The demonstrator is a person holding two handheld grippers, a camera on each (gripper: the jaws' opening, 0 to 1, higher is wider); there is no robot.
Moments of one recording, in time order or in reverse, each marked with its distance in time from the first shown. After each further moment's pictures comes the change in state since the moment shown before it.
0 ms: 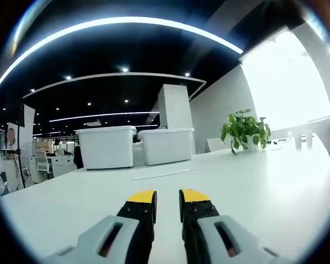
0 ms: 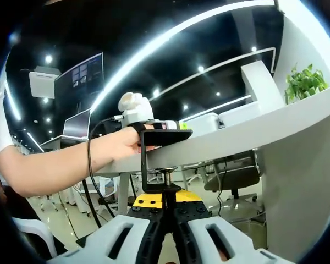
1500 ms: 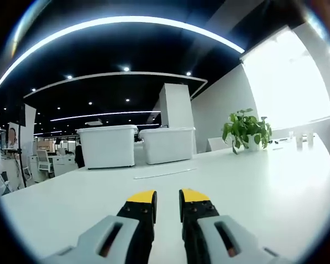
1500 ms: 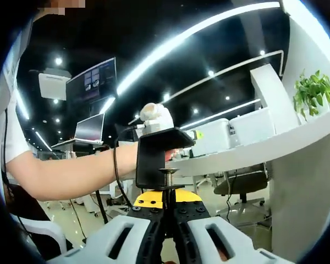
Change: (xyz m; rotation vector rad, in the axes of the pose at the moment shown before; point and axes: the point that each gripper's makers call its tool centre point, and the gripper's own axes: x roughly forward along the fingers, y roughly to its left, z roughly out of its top) left arm 0.000 0.001 -0.001 -0.003 0.005 0.008; right arm -0.017 0.029 0.013 -0.014 -0.023 0.081
